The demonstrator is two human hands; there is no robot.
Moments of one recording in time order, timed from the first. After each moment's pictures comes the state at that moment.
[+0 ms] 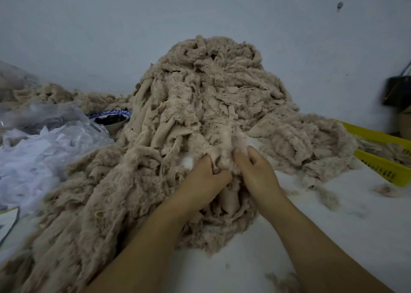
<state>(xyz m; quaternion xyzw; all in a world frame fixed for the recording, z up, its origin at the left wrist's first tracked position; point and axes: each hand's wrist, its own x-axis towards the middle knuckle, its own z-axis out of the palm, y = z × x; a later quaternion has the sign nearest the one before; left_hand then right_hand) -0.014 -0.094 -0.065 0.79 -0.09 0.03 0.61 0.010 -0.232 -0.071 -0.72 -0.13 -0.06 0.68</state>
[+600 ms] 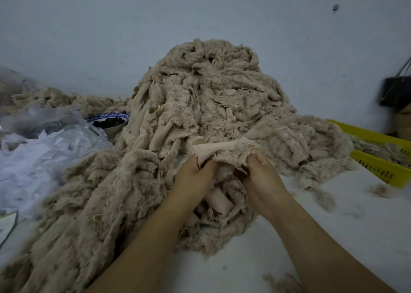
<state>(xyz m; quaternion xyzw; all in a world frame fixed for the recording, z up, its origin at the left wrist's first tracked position) -0.011 -0.092 -0.067 0.74 -0.03 0.14 0.65 0.016 -0.237 -0.072 -0.56 -0.12 0.02 0.82</state>
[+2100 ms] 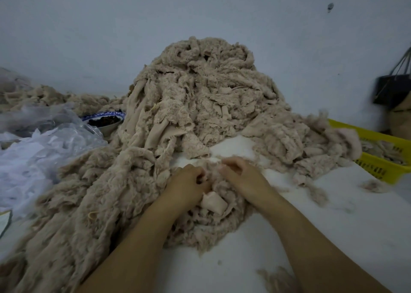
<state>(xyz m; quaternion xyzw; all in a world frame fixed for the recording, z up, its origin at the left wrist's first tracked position) 0.003 -0.073 -0.086 0.94 -0.06 0.06 0.32 0.023 -0.248 -0.086 -0.83 -0.13 0.01 0.54</state>
